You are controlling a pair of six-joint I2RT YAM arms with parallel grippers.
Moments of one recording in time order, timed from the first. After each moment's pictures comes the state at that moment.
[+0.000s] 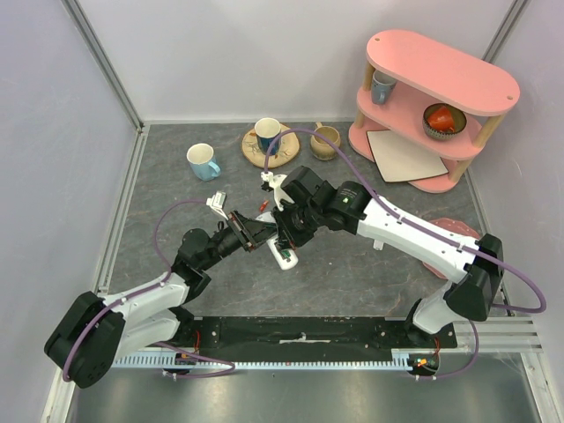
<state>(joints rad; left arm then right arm) -0.60 1.03 0.22 0.91 0.35 -1.28 0.97 1.55 1.50 -0.86 -0.22 0.34</state>
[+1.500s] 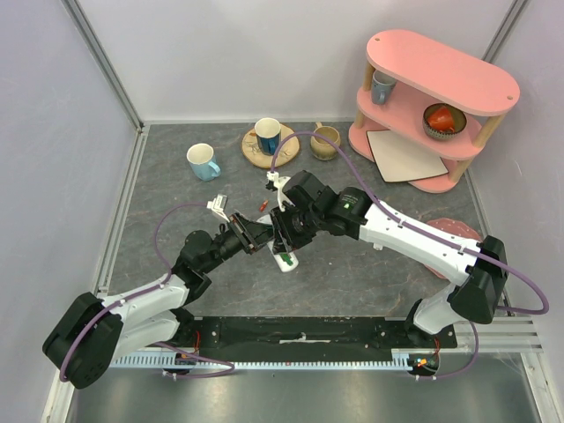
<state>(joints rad) -0.64 1.02 0.21 0.86 0.28 -1.28 0.98 1.52 1.41 -0.76 -0.20 0.48</state>
